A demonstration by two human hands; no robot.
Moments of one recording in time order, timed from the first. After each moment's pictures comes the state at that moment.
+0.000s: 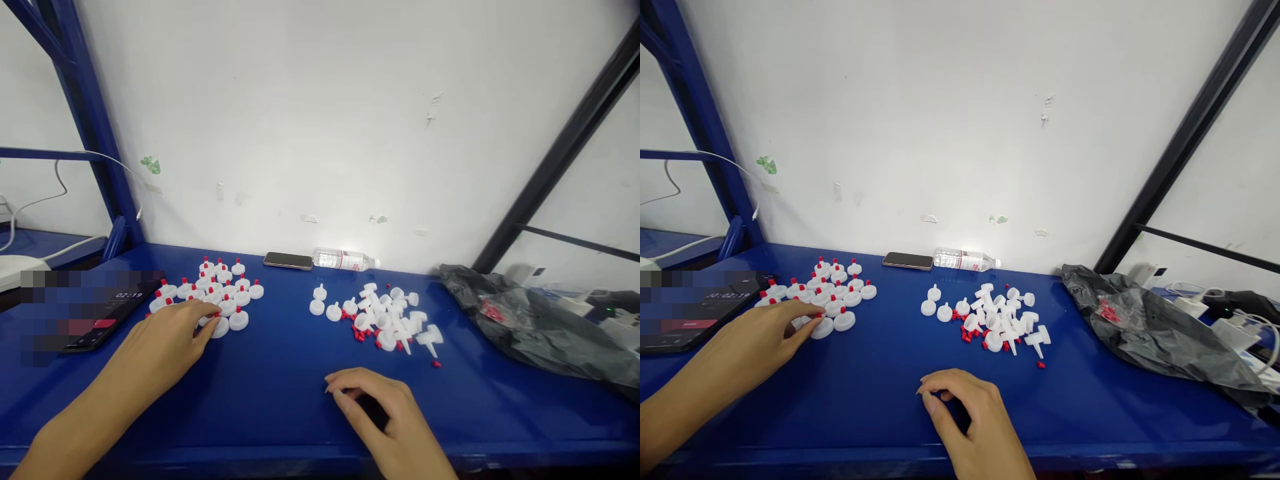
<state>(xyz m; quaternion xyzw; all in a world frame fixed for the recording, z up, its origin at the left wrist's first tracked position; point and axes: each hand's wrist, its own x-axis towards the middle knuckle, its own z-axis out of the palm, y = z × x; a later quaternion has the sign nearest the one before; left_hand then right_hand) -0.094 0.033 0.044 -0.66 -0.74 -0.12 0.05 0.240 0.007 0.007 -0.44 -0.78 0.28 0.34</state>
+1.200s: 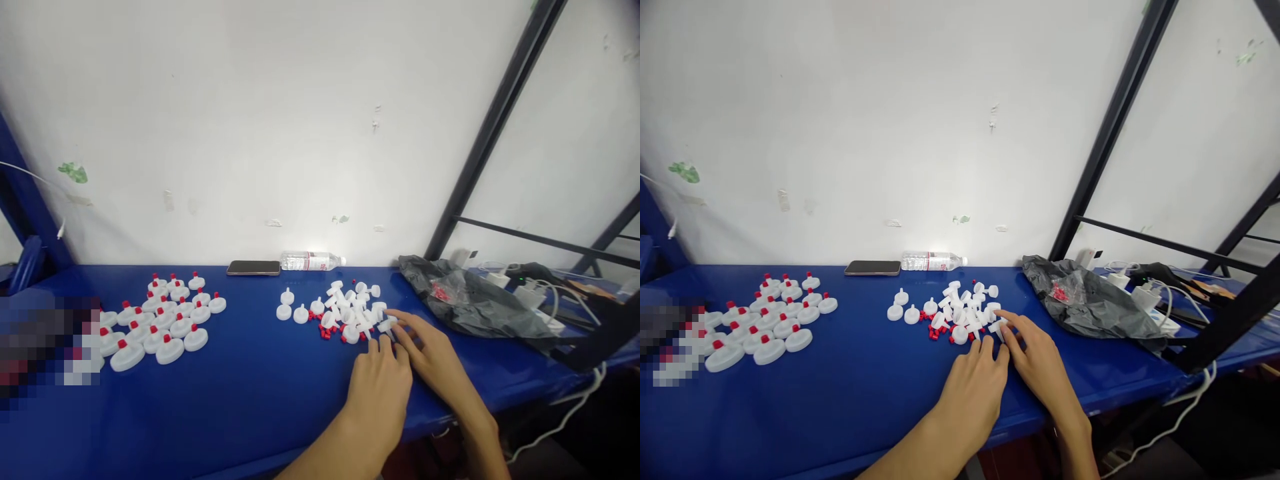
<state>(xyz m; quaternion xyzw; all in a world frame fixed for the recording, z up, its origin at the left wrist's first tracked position) 0.217 0.041 0.008 -0.90 -0.42 -0.16 0.00 0.387 0.071 -0.002 -0.58 -0.72 0.03 0.37</state>
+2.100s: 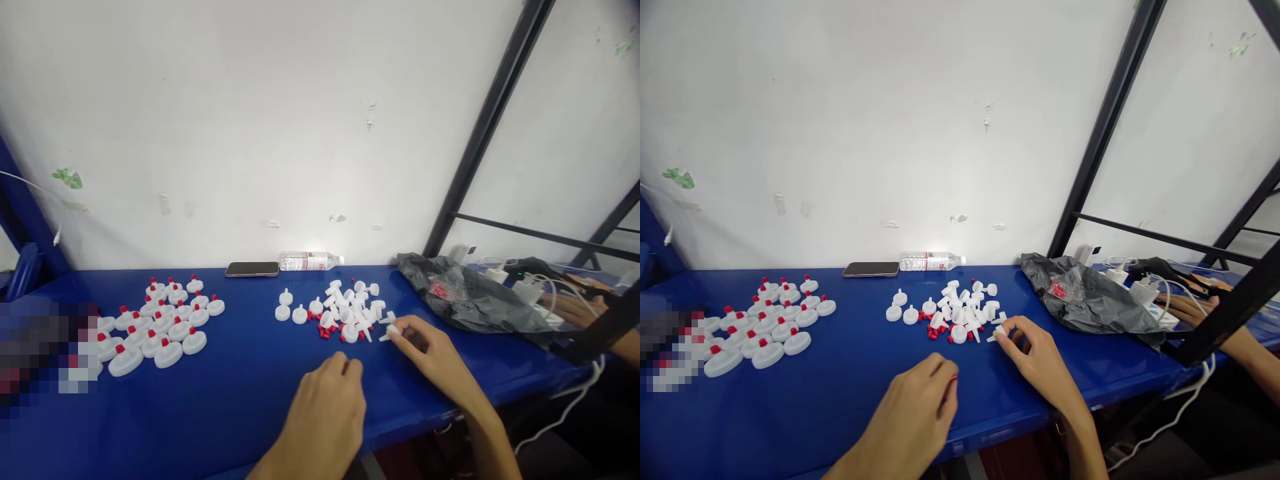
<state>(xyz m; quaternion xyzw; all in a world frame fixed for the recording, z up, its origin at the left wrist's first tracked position) 0.138 0.020 0.010 -0.85 -0.46 -0.22 -0.10 0.382 0.059 0.006 -0.58 -0.71 0.11 0.39</state>
